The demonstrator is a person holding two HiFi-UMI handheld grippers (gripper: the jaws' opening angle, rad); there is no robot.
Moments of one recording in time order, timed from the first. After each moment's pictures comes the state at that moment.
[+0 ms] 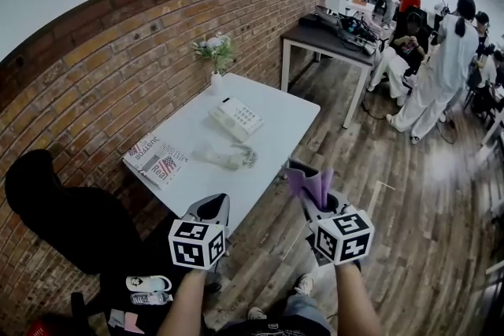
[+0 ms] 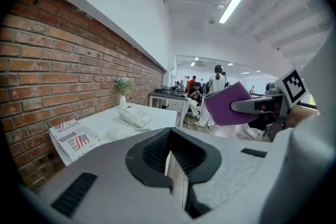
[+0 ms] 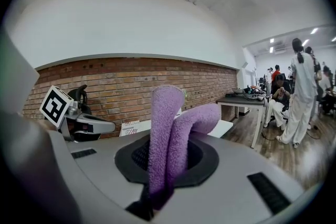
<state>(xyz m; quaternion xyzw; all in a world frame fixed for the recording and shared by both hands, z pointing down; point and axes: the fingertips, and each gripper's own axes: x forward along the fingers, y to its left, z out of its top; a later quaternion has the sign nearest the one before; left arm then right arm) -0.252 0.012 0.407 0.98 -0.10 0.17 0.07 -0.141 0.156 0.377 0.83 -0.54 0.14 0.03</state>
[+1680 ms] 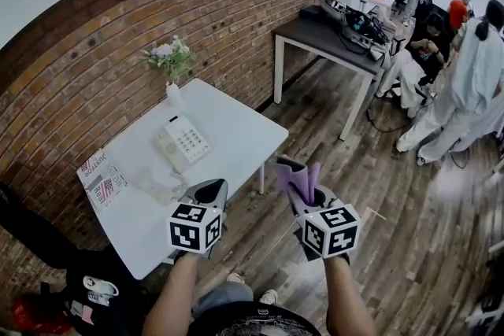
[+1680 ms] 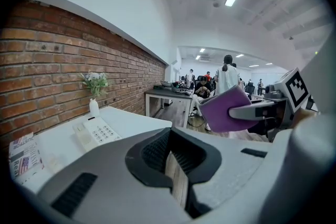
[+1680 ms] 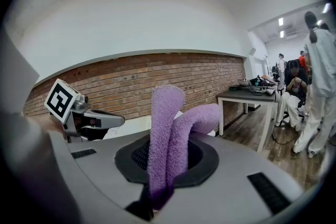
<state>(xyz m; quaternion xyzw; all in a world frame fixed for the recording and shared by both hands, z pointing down) 0.085 0.053 0.420 0.97 -0.13 0.20 0.06 0.184 0.174 0.412 0.78 -0.60 0.17 0.02</state>
